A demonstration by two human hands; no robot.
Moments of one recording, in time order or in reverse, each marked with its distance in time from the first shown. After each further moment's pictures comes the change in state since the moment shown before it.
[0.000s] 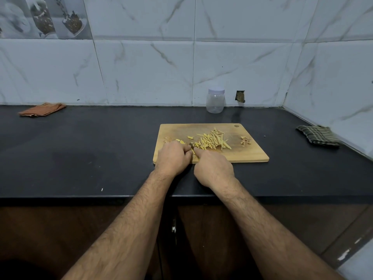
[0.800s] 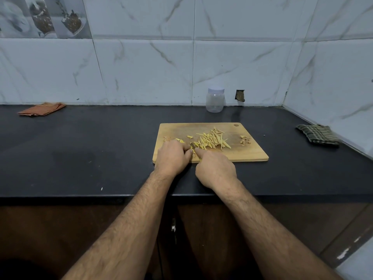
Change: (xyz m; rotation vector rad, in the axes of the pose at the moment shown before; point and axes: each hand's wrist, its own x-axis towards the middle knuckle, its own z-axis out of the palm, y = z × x) left_hand -0.004 0.002 -0.001 -0.012 0.020 -0.002; right_hand -0.004 0.004 -0.001 -0.001 0.007 0.022
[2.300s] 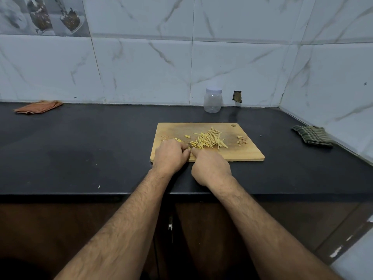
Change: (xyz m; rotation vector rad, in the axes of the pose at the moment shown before) left_hand 0.000 0.001 -0.001 0.015 -0.007 -0.001; right_hand -0.002 -0.006 -0.003 -0.039 -0.042 -0.035
